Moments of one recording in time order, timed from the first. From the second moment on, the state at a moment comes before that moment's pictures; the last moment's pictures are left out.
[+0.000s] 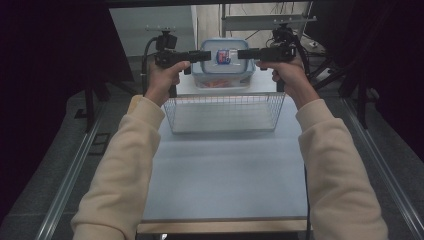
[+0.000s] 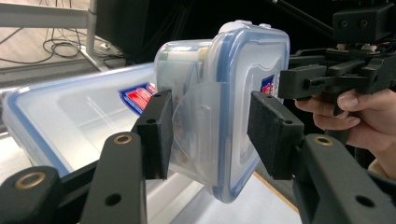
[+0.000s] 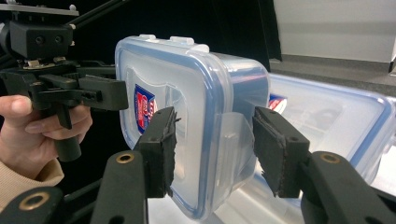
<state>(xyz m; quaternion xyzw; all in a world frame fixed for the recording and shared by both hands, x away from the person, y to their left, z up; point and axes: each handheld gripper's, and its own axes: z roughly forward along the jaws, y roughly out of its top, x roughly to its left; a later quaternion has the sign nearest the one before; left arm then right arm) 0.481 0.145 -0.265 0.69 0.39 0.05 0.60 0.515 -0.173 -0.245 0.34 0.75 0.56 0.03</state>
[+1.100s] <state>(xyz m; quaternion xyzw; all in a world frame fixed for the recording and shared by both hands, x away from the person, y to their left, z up) 0.536 0.146 -0.289 0.64 0.48 0.00 0.61 0.569 -0.169 -0.264 0.41 0.72 0.55 -0.01</state>
